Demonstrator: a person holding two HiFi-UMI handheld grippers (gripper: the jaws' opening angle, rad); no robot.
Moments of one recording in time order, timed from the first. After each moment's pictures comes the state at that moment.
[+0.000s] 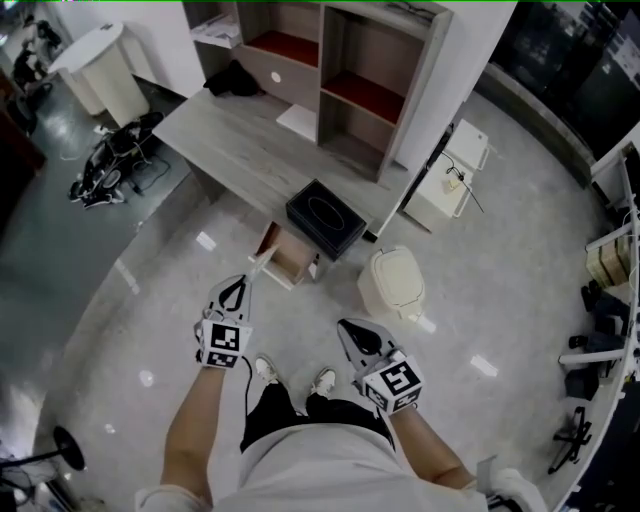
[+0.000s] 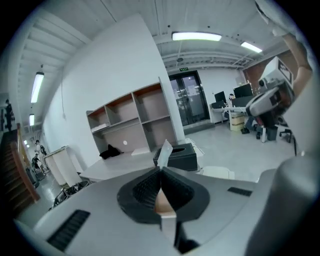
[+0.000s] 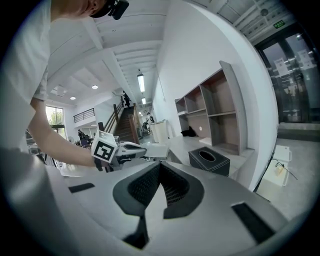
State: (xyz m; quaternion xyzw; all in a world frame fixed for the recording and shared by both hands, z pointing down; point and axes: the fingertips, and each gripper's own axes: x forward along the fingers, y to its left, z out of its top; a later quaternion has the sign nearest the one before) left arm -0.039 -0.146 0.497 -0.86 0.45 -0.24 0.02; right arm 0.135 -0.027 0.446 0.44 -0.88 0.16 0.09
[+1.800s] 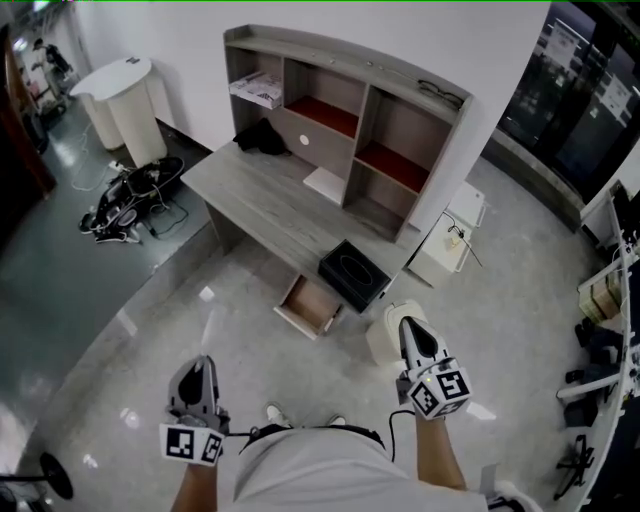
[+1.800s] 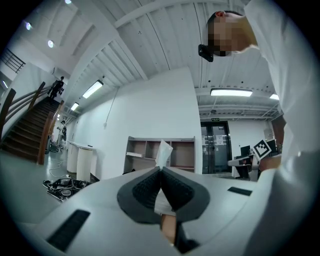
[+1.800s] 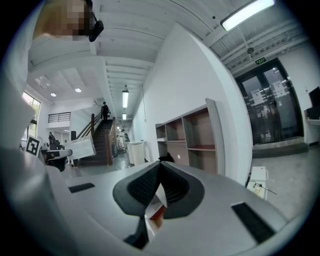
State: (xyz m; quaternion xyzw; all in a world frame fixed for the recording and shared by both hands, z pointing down) left arm -0.225 -0.046 0.315 -0.83 0.56 0.05 -0.03; right arm 0.152 -0.087 0.323 0.58 -0.81 0.08 0.01
